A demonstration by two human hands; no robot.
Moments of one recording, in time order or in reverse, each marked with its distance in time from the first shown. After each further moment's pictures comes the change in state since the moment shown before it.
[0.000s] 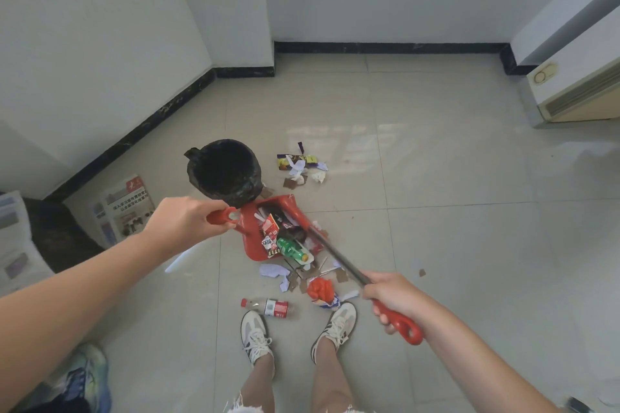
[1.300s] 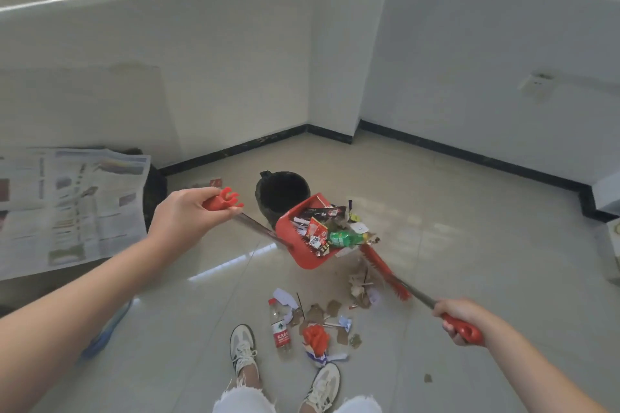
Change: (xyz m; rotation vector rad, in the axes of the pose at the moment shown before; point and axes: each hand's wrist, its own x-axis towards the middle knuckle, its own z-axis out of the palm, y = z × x) left_hand -0.159 0.143 -0.118 -0.361 0.477 -0.668; right_hand -0.005 0.000 -0.163 -0.361 0.186 -0.006
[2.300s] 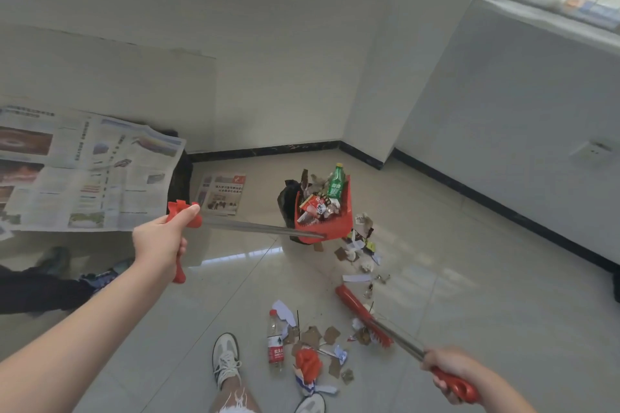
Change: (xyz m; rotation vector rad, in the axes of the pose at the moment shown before) left_hand -0.017 -0.093 0.001 -0.789 0.465 -0.914; right_hand -0.003 -0.048 0.056 -0.413 -0.038 -0.081
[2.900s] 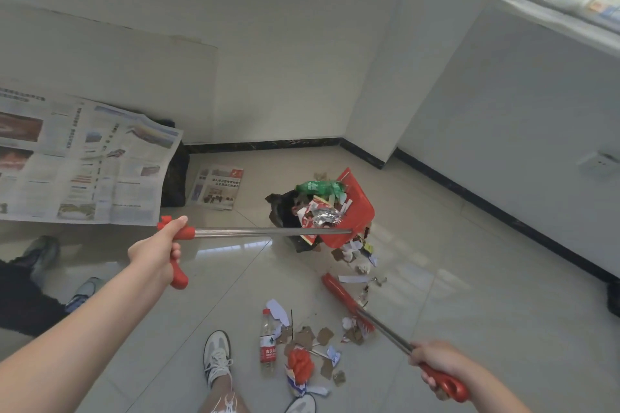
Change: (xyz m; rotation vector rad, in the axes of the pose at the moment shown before) left_hand 0.050 -0.027 0.015 -0.132 0.064 -0.356; right_hand 0.000 -0.041 -0.006 -0.053 -0.115 -0.048
